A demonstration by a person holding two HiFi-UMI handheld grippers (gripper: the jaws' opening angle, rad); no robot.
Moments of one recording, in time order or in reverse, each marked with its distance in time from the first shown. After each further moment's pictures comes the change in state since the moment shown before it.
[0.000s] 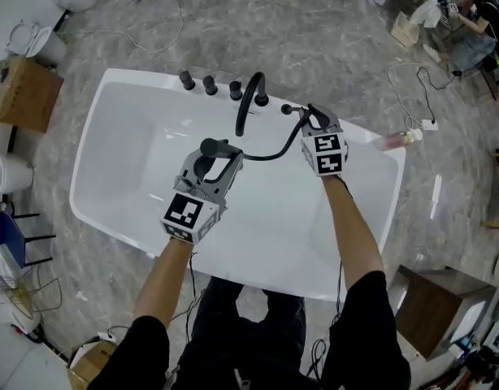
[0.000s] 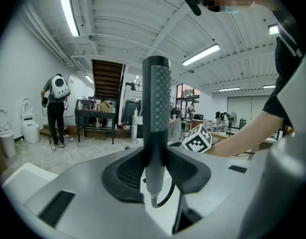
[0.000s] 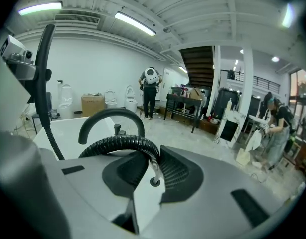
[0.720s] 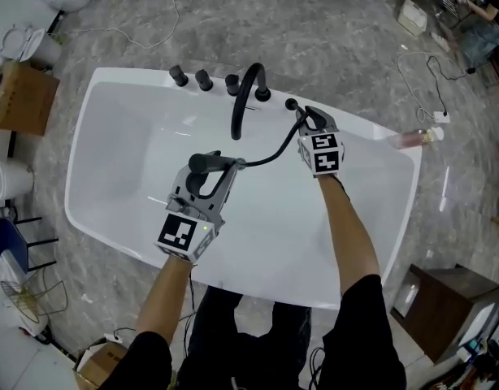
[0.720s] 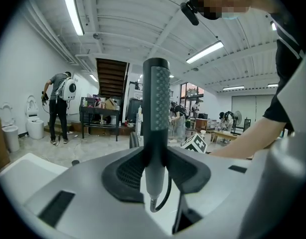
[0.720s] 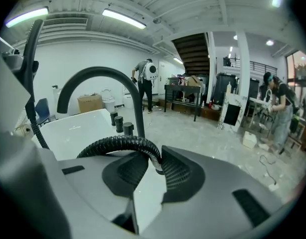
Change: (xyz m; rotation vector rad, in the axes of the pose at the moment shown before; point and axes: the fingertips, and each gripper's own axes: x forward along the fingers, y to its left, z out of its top) left arm 0.010 0.014 -0.048 -0.018 0.002 0.056; right arm 0.066 0.007 -0.081 0.109 0.050 0.026
